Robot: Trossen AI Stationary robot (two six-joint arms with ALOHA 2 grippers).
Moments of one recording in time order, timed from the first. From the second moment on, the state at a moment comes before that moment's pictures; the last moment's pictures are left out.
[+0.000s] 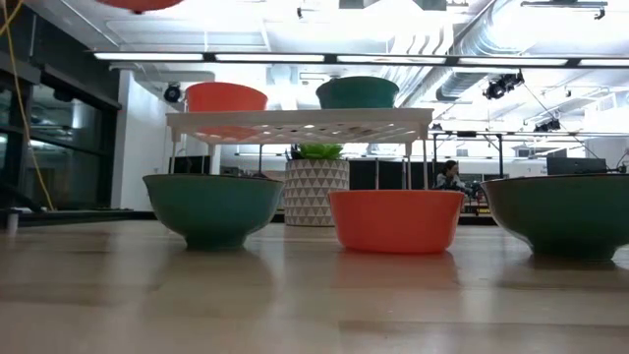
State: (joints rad) left arm -0.26 1.39 1.53 -1.39 -0.03 -0.68; right arm 0.82 1.08 1.19 -0.95 0.69 1.12
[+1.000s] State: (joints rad) left arm 0.59 1.61 1.78 -1.55 0.12 0.44; right arm 0.71 1.08 1.19 -0.97 0.70 1.25
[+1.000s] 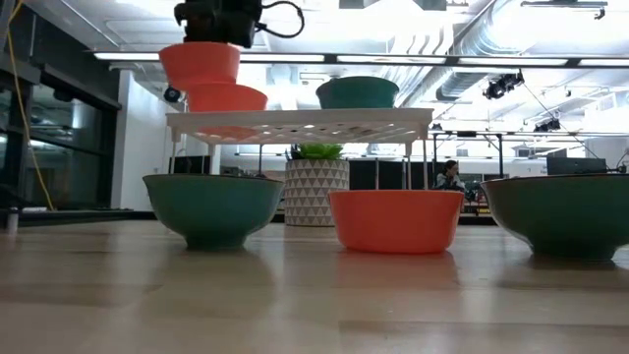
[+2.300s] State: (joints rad) left arm 0.54 1.61 1.78 -1.52 0.14 -0.01; right arm 0.63 1.08 1.19 -0.98 0.61 1.12
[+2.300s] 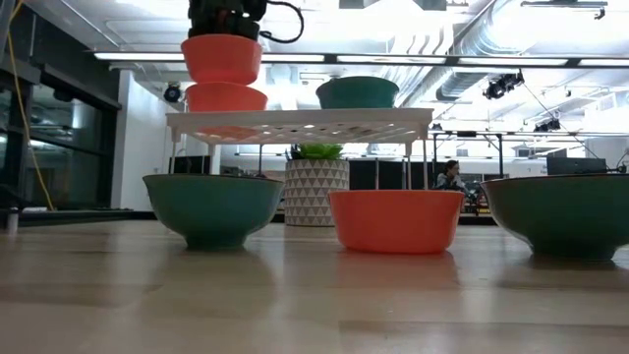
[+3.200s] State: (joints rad) left arm 0.53 1.67 1.78 -1.51 0.15 0.01; right arm 0.63 1.08 1.19 -0.98 0.59 1.12
